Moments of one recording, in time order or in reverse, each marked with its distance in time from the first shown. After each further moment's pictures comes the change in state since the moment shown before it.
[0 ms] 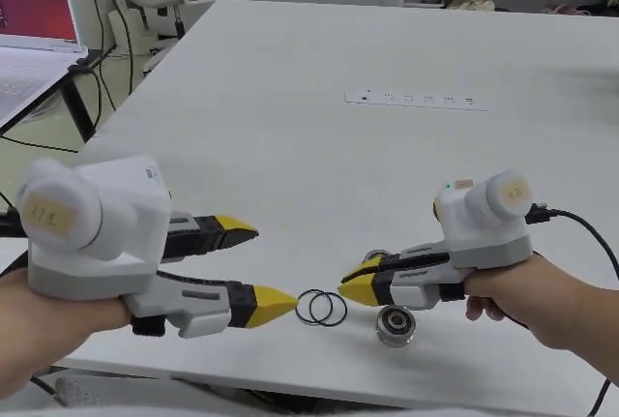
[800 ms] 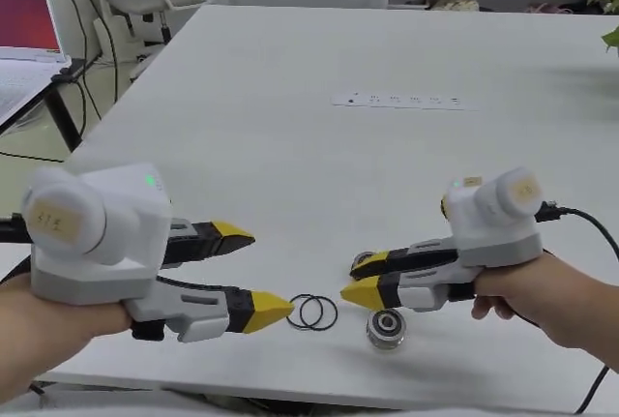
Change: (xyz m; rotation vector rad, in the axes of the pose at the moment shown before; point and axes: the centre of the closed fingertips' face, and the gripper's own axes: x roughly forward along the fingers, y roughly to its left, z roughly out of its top) left arm 0.011 0.001 0.000 0.010 0.025 -0.022; right arm -0.023 -0.006 0.001 -0.003 -0.026 -0.035
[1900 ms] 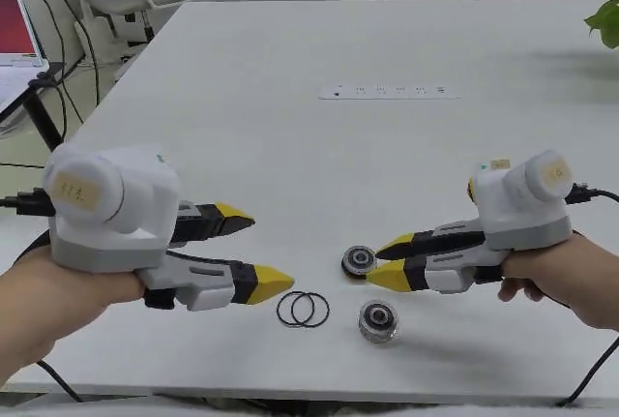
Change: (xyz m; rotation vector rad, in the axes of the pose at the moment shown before) left arm 0.025 0.020 0.008 0.007 0.025 -0.010; right arm -0.032 -0.023 -0.008 -0.009 -0.011 -0.074
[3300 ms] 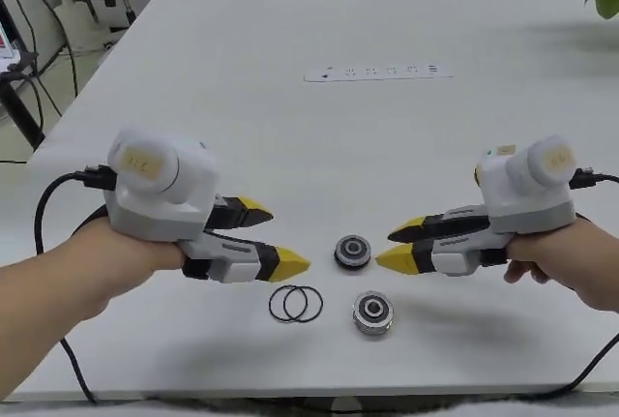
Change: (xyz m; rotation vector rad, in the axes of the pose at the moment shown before) left arm 0.057 0.018 -0.015 -0.046 0.084 -0.071; right arm -0.005 -0.036 -0.015 0.041 0.009 -0.073
